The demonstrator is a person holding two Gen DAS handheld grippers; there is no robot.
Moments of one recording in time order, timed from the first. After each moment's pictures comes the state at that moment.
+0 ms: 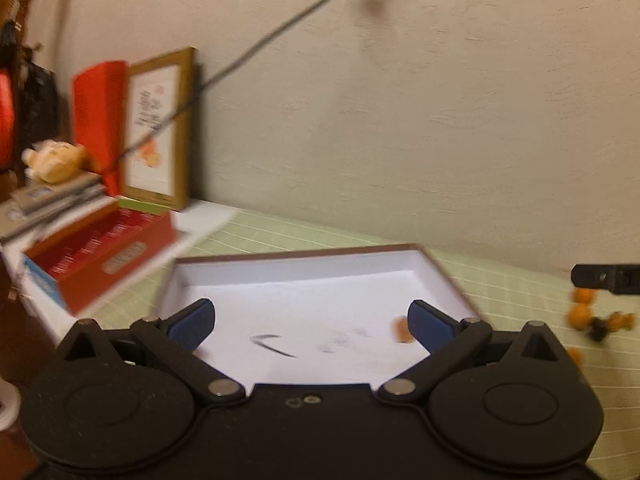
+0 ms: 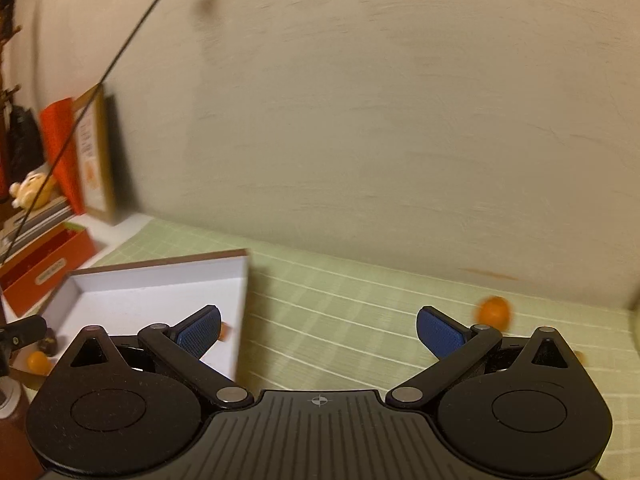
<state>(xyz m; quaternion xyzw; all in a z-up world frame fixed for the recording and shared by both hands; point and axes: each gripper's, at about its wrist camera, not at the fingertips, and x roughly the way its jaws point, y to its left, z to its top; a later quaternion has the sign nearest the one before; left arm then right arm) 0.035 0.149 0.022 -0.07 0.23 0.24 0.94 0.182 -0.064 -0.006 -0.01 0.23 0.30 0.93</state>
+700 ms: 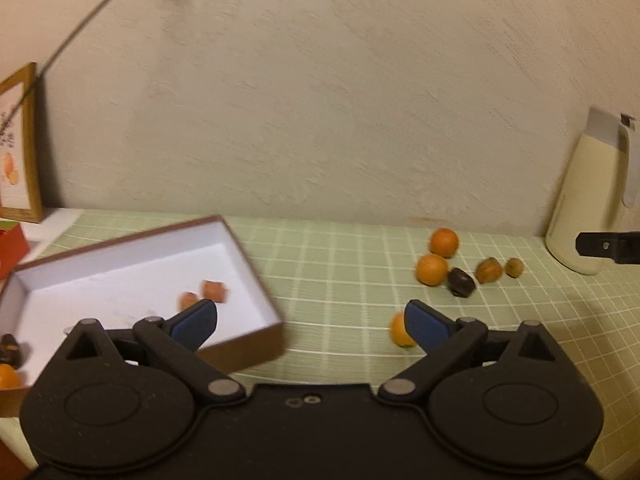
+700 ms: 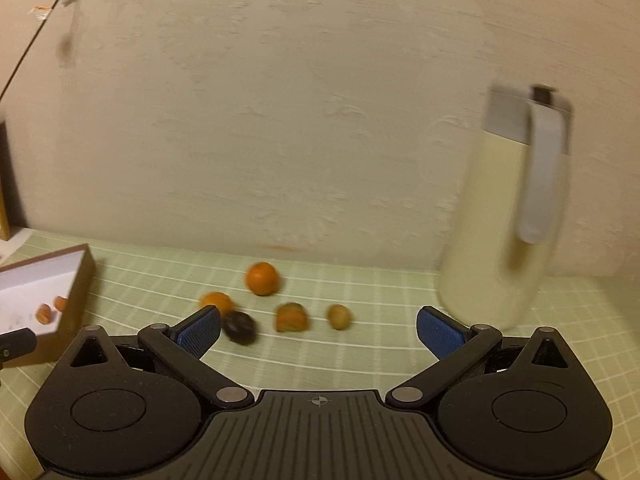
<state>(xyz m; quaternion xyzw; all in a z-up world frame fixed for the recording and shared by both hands) 0.097 0.024 -0.003 -0.03 0.27 0.09 0.96 0.170 -0.233 -0.014 0.00 0.22 0.14 0.96</state>
